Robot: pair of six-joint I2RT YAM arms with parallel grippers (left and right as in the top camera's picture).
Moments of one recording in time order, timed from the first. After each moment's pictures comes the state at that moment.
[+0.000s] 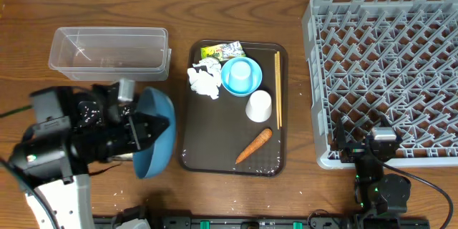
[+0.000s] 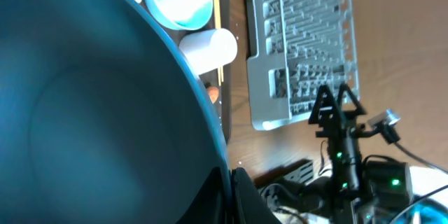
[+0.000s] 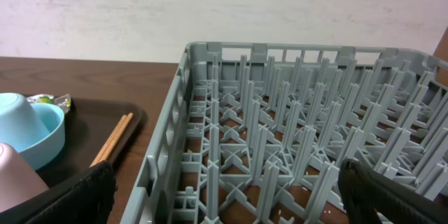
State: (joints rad) left arm 0.25 1.02 1.22 -1.39 0.85 -0.01; right arm -0.01 0.01 0.01 -0.07 -0.03 -0.01
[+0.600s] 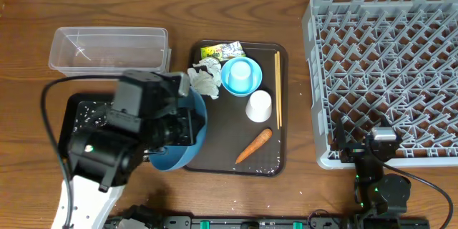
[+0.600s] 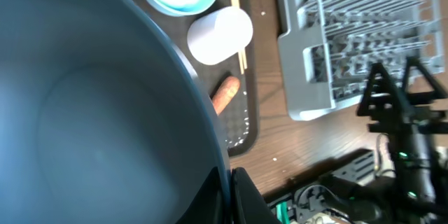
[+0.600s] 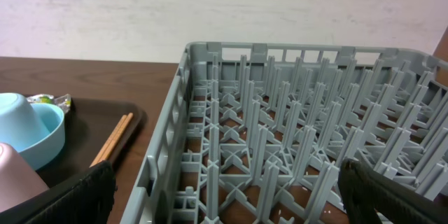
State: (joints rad) left arm -0.38 1.05 1.22 -1.13 0.36 -0.45; right arm -0.01 0.01 0.01 -0.07 -0.03 -0.01
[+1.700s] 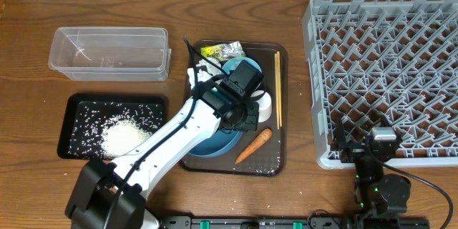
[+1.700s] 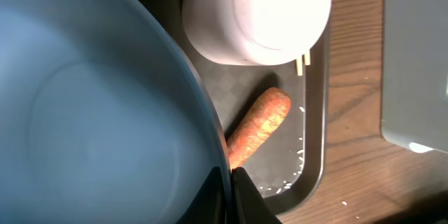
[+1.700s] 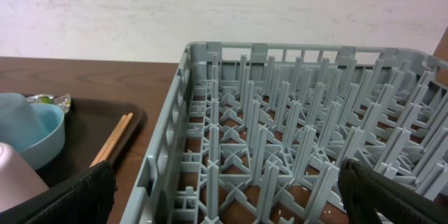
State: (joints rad) left arm -0.69 1.62 1.22 -0.87 0.14 -0.57; right arm -0.01 0.01 0.01 -0.07 -0.03 -0.01
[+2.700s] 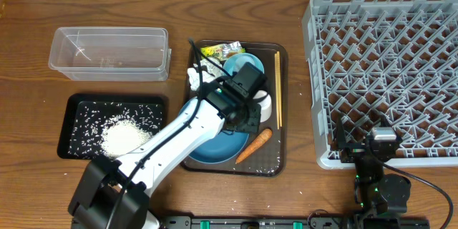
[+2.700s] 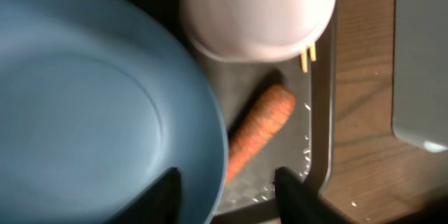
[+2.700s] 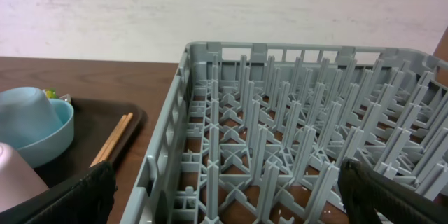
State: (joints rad) left arm -0.71 1.64 1.22 -0.87 0.13 -0.56; right arm -0.01 0.01 0.01 -0.07 -0.03 -0.01
